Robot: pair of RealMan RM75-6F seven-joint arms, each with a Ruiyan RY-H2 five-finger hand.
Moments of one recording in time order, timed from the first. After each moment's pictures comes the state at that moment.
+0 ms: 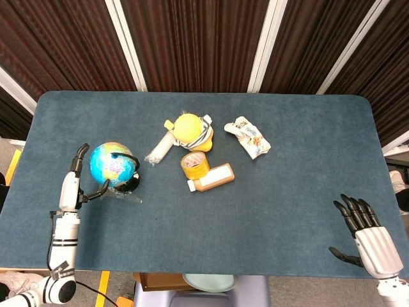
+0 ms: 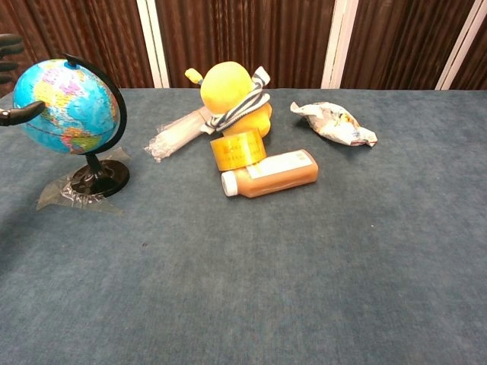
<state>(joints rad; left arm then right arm) -0.40 -1.59 -0.27 -1.30 1.36 1.36 -0.52 0.01 -1.09 -0.05 -1.60 -1.74 1.59 0.05</state>
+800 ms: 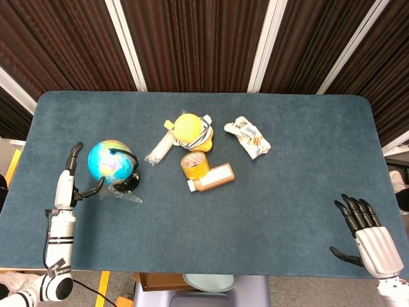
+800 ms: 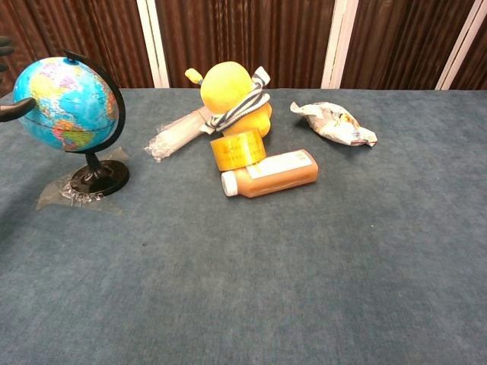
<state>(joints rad) -0.39 -1.58 -0.28 -1.26 1.33 1.34 -0.56 0.01 -1.09 -0.05 -1.61 -1.73 1.59 0.04</state>
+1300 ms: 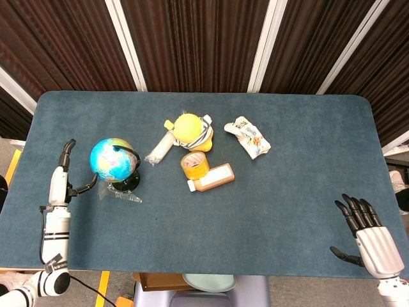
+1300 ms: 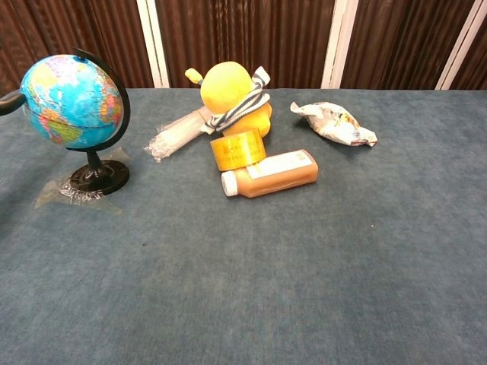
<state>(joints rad) -0.41 -1.59 -0.30 -1.18 1.31 1.32 -0.60 0.01 -1.09 -0.05 -1.61 -1.73 1.59 0.04</state>
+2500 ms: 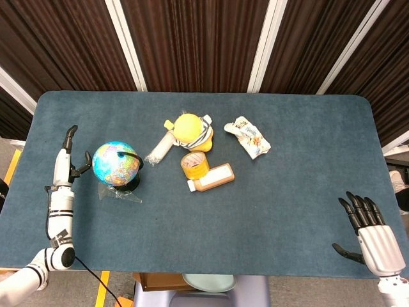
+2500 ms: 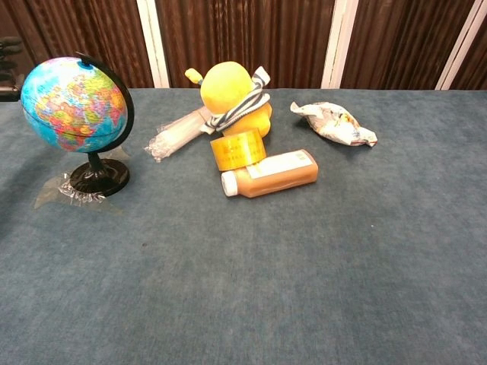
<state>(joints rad) -0.55 -1.67 -0.38 -0.93 1.22 1.13 -0.69 0.00 -1.11 -0.03 -1.61 -1.69 1.58 -0.01</state>
